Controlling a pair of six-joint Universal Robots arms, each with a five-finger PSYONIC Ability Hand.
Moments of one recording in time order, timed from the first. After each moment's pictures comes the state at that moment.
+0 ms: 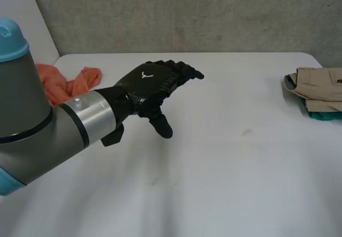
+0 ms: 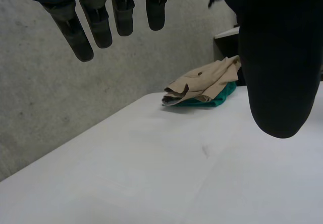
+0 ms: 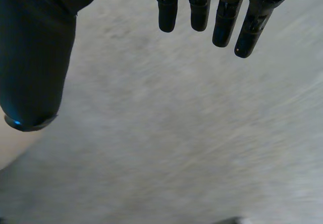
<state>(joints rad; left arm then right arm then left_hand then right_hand) 4.19 -1.82 -1.38 3.02 -1.09 3.24 1.18 -0.89 0.70 0.07 1.32 2.52 0.19 0.20 0.21 0.21 0.05 0.21 0.22 0.22 0.24 0.07</state>
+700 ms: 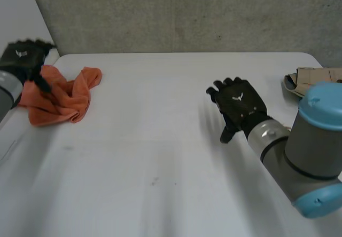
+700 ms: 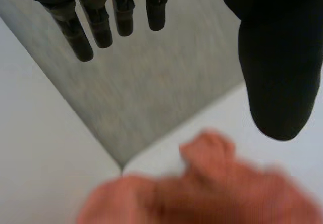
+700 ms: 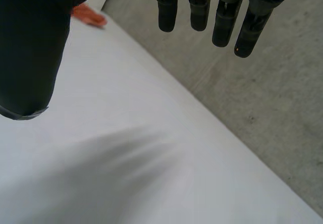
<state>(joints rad) 4.77 -2.07 -1.31 3.34 -1.28 3.48 2.06 -1.23 1.63 -0.24 1.45 2.75 0.19 0.20 0.21 0.21 0.05 0.21 0.22 0.22 0.24 0.07</state>
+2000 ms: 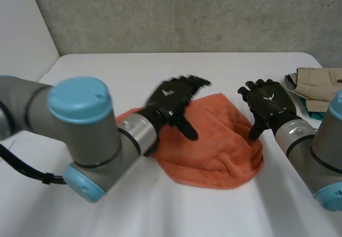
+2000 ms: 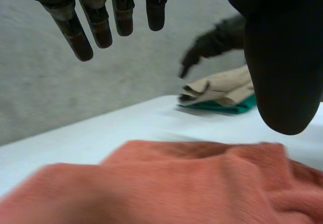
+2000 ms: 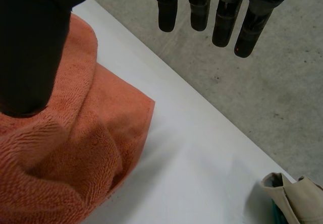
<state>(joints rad) 4.02 -2.11 -1.36 3.35 -1.34 3.01 1.88 -1.23 1.72 -0.32 1.42 2.73 0.19 0.20 0.21 0.20 0.05 0.21 0.22 0.22 0.24 0.07</state>
